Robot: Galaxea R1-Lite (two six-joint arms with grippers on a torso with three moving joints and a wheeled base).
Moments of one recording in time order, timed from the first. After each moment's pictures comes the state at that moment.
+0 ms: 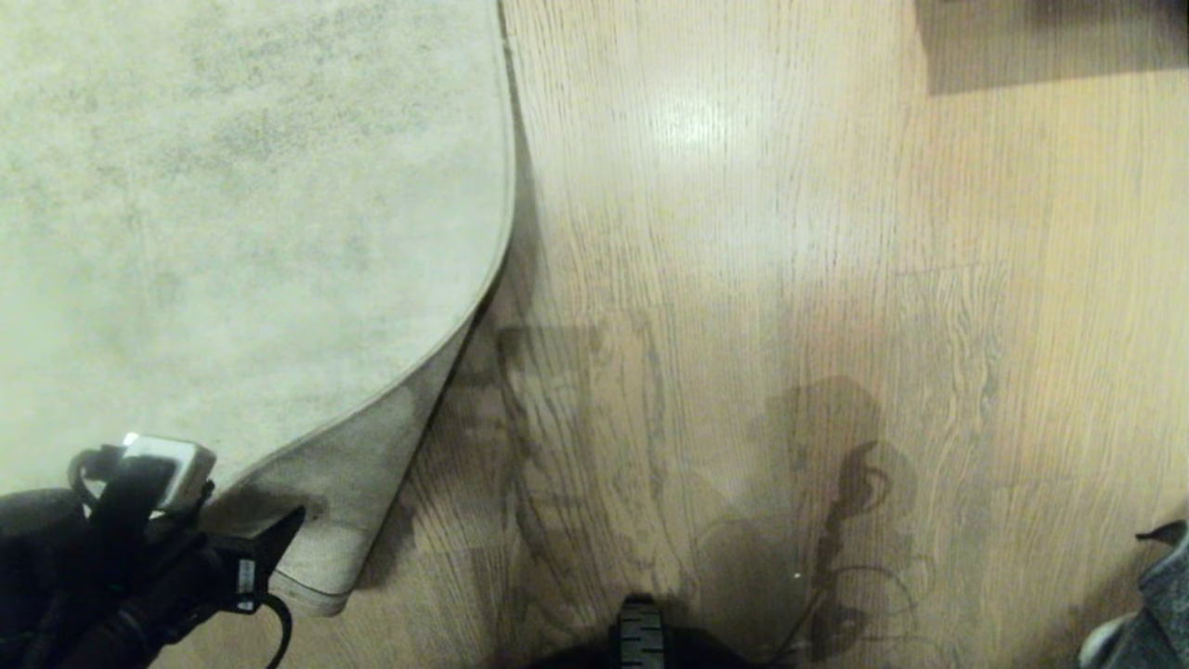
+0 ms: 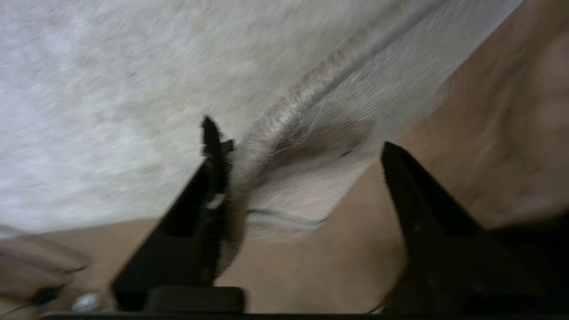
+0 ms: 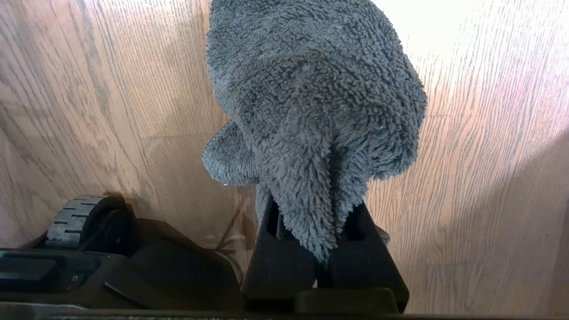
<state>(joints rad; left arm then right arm) -0.09 1.46 -0.02 -1.07 0.15 0.12 0.01 0.00 0.00 -0.01 0.01 -0.05</state>
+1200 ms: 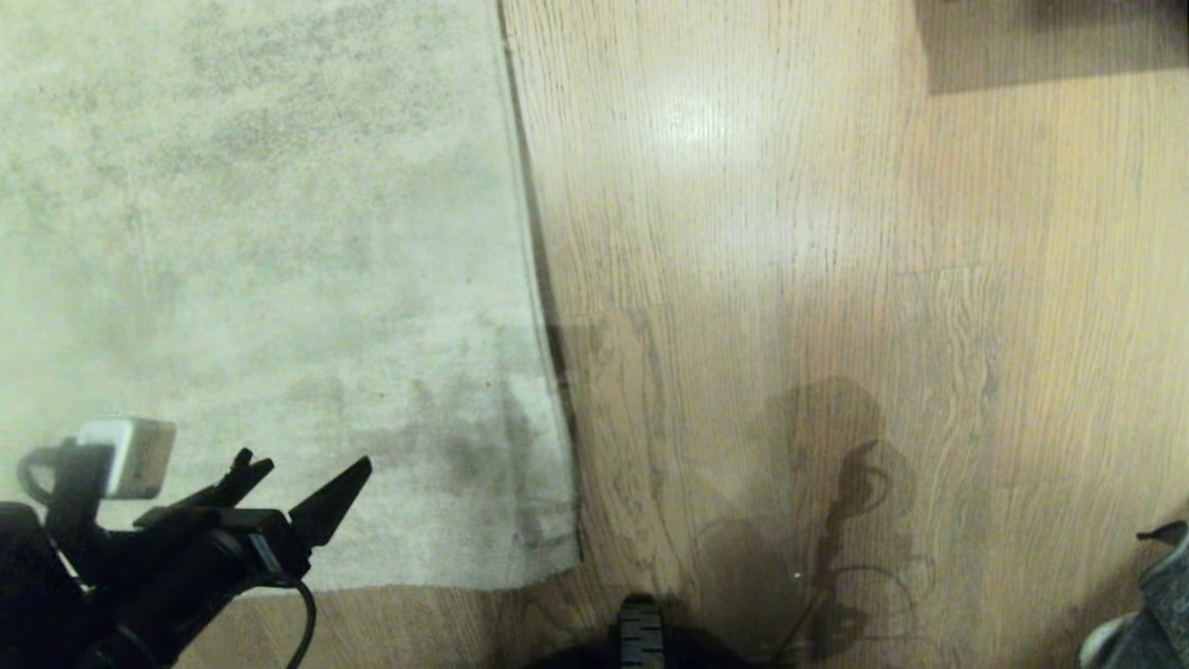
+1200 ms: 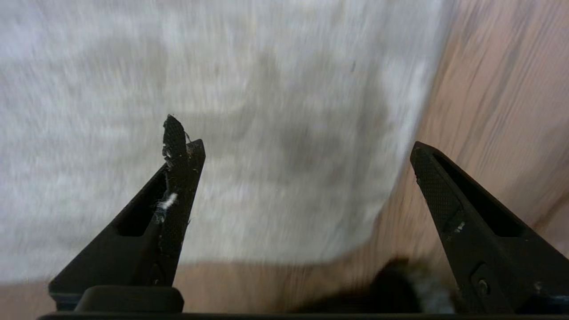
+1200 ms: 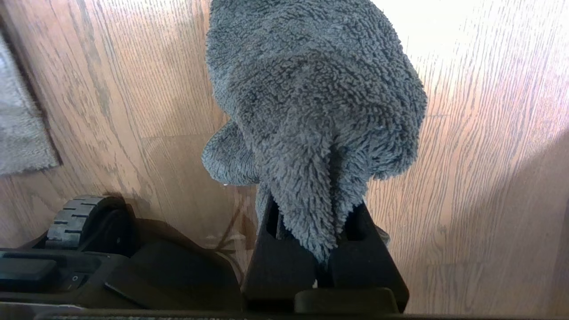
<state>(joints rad) -0.32 1.39 0.00 -1.22 0.14 -0.23 0.00 0.00 0.00 -0.01 0.01 -0.05</state>
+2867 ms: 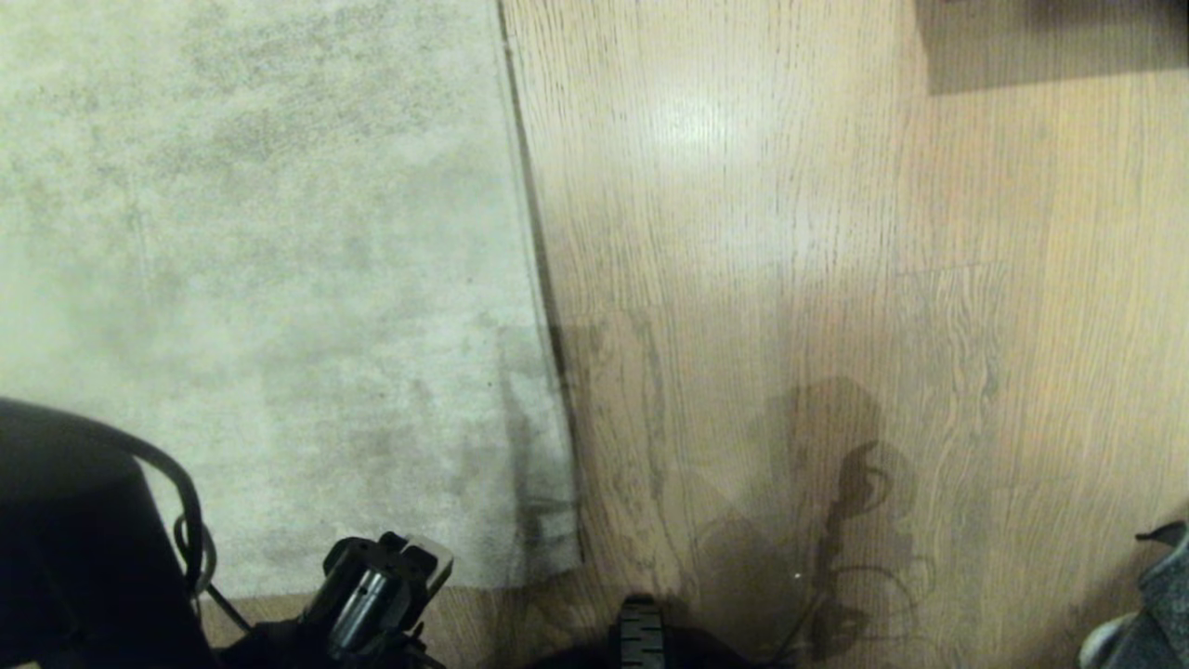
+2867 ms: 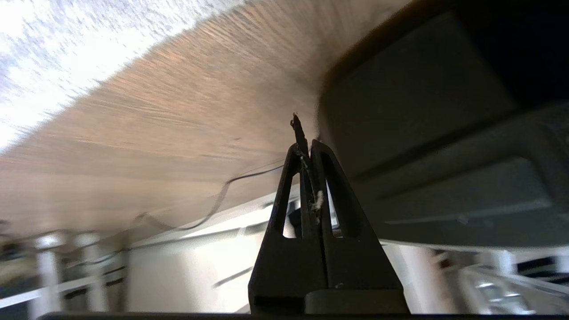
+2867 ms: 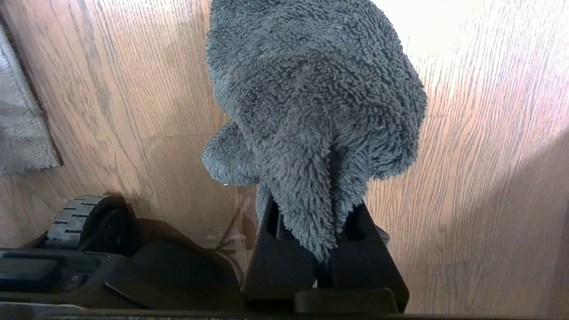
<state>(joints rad) -0.58 1.96 -0.21 -0.70 0.24 -0.05 0.01 0.00 0.00 -0.01 0.01 -0.05</state>
